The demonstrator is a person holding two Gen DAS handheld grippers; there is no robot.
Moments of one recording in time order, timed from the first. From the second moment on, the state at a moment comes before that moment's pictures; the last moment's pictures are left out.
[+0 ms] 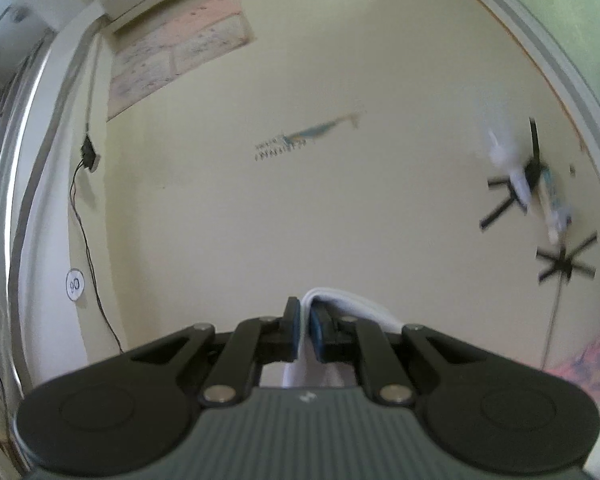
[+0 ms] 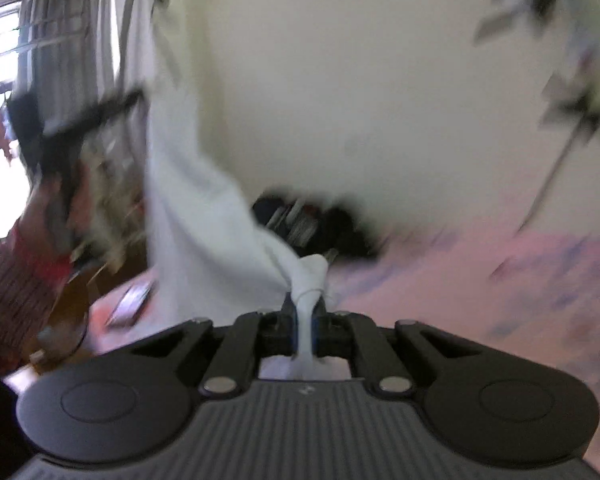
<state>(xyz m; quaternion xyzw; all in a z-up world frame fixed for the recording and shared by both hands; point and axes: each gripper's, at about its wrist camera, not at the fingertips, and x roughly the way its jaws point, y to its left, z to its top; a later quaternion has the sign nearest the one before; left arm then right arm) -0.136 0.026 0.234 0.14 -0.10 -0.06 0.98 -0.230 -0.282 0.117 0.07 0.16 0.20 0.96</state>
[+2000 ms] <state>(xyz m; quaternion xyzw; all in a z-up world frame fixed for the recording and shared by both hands) 0.111 -0.084 0.078 0.19 0.27 -0.17 0.93 -0.097 -0.474 0.031 0.12 0.29 -0.08 0.95</state>
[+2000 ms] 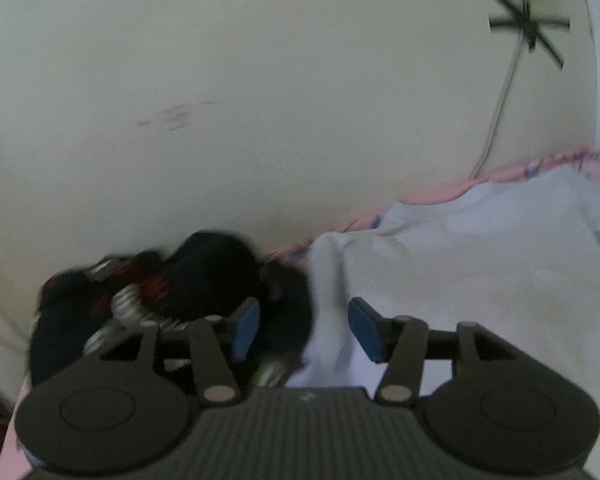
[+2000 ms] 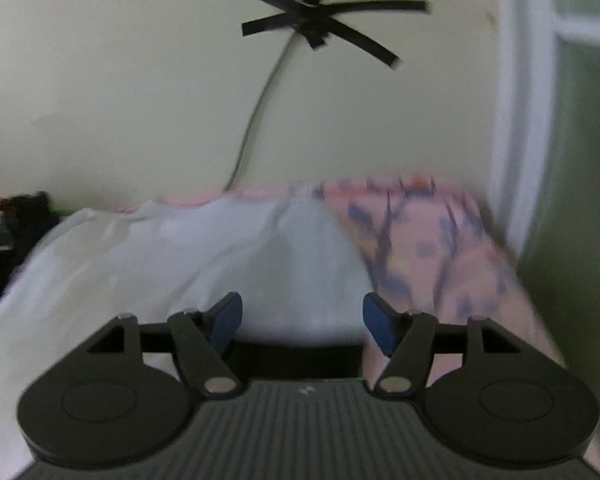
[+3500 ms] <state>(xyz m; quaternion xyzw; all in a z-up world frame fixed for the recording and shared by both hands) -0.101 0.061 0.066 -0.01 0.40 -0.39 0.83 -0.346 -0.402 0.085 0.24 0.30 -0.03 0.92</state>
